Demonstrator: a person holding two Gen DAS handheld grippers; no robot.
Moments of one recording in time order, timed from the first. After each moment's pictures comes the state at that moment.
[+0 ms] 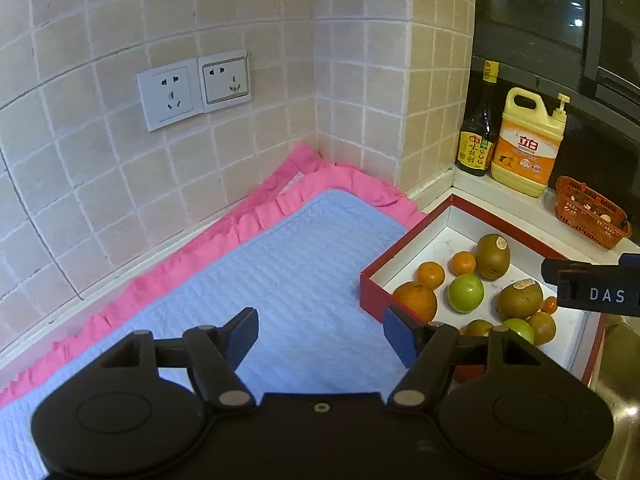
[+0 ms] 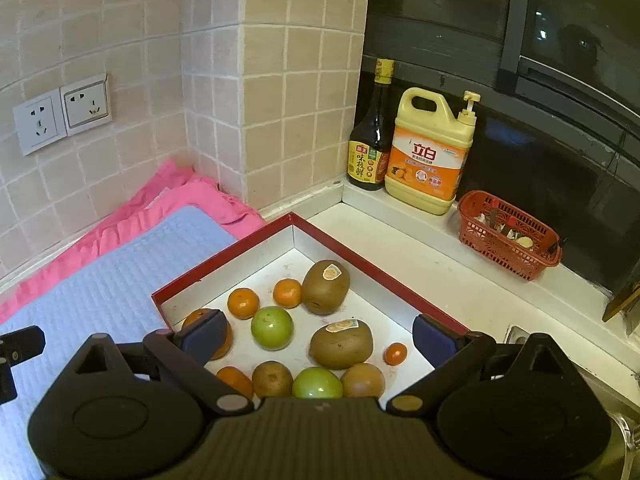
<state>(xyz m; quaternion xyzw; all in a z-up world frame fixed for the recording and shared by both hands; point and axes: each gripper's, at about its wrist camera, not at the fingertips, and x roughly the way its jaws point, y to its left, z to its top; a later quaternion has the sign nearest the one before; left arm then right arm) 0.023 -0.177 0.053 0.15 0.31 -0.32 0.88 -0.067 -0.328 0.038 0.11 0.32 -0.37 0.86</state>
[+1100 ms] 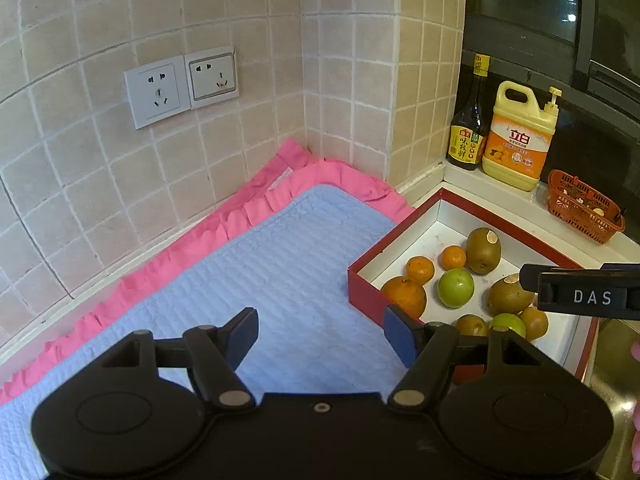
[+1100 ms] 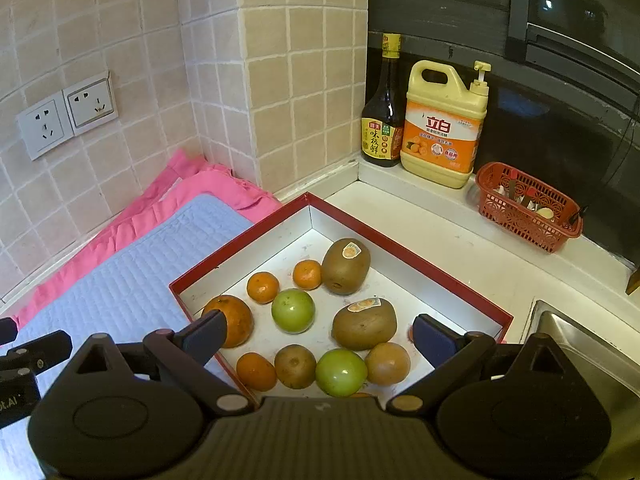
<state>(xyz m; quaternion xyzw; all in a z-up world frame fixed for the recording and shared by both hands) 0.025 -0.181 0.050 0.15 0.32 -0.33 0.87 -0.066 -0.336 0.032 0.15 0.33 -0.35 0.87</state>
